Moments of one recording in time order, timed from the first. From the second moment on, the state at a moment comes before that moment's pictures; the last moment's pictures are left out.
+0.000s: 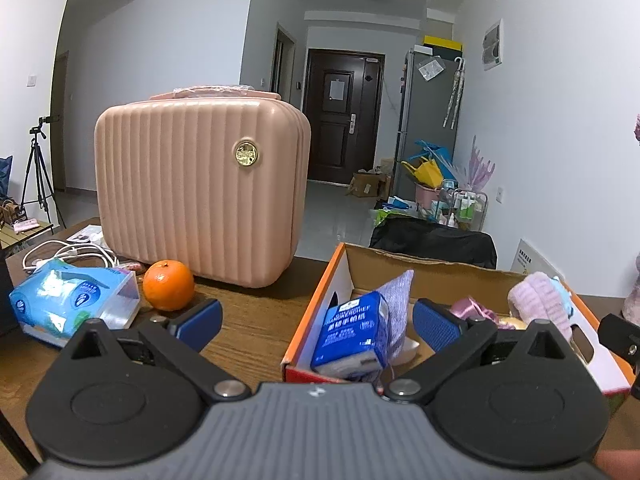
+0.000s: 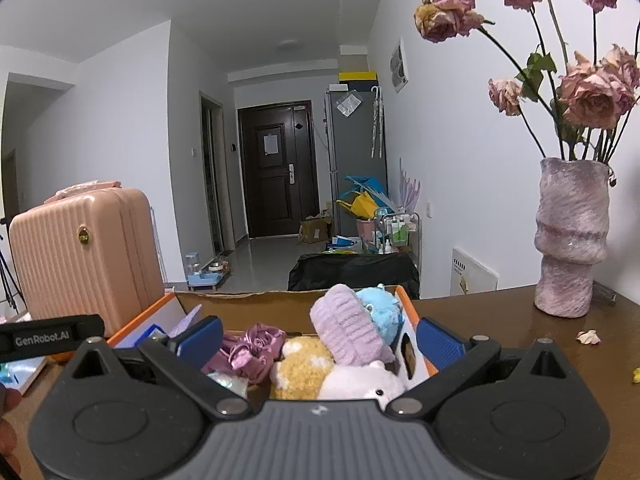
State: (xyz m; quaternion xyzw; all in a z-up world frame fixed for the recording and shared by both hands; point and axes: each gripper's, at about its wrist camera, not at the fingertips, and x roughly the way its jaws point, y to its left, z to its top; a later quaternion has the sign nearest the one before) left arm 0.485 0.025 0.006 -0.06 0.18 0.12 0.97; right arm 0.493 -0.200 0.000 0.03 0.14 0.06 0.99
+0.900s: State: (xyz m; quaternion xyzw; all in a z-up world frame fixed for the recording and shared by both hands) left arm 0.398 0.014 -0.005 -0.02 0.19 0.09 0.98; right arm 0.405 -0.229 -0.015 -0.02 0.16 0.07 0.99
